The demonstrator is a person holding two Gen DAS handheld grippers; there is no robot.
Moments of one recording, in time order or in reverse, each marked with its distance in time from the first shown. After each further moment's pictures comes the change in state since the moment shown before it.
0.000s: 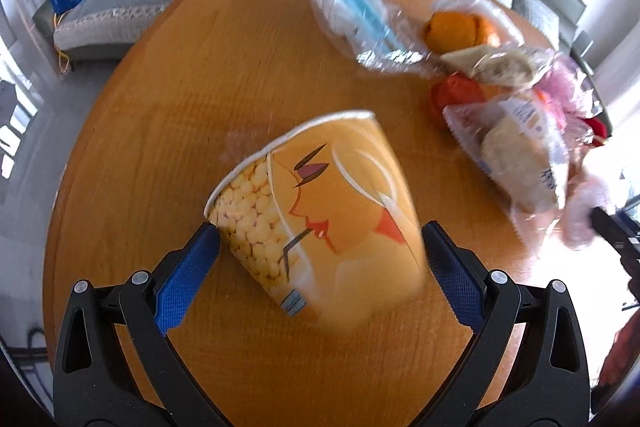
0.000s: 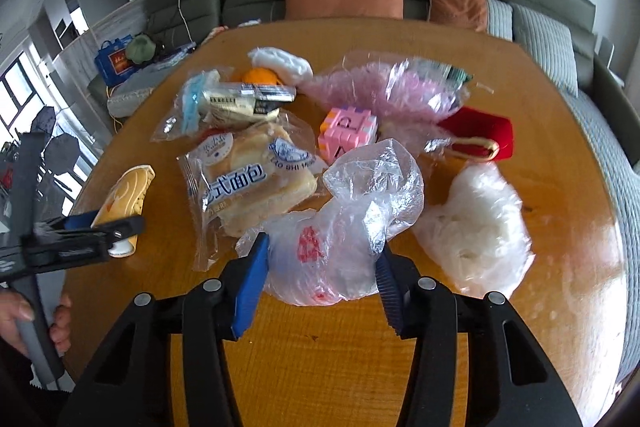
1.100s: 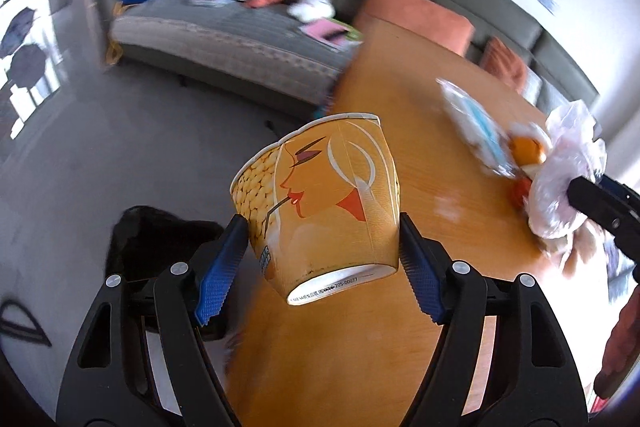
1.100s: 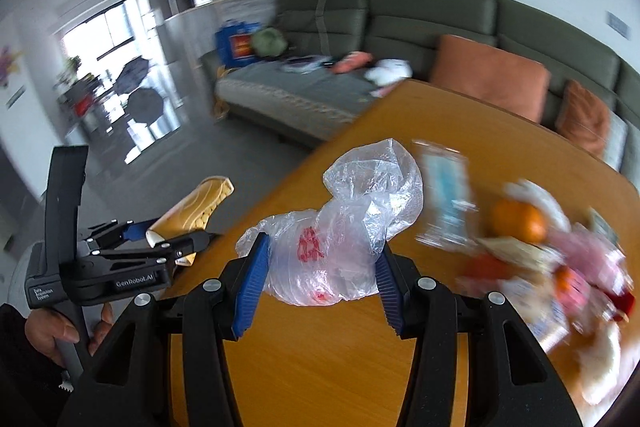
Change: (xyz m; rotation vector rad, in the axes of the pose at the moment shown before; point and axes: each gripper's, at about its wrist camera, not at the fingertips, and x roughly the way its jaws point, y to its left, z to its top) left arm -0.100 0.183 -0.025 -0.204 -0.234 0.014; right arm -0.006 0.248 0.064 -0.351 -0.084 0.293
